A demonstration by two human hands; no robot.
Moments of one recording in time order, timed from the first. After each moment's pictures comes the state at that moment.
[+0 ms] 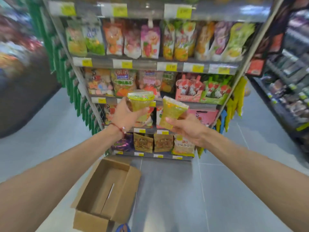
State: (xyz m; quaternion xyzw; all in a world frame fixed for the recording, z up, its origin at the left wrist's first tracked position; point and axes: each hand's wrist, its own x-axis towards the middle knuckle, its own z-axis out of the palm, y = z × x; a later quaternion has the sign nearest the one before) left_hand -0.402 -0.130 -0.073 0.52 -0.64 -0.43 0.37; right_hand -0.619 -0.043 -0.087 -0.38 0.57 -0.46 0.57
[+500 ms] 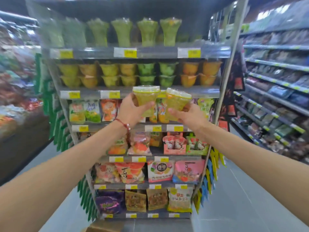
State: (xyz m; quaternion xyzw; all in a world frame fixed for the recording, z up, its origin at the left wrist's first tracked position) left_hand -0.482 -0.178 0.149 0.37 -0.72 -0.36 0.46; right_hand -0.671 -0.074 0.141 -0.49 0.58 -0.57 0.31
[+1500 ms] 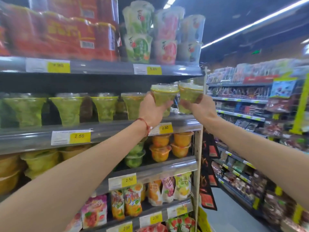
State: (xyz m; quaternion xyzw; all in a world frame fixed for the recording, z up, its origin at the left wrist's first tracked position) left_hand -0.708 -0.312 0.353 0.18 -0.77 -0.36 0.49; right_hand -0.850 -0.196 0.355 -0.42 0.67 -0.61 -0.08
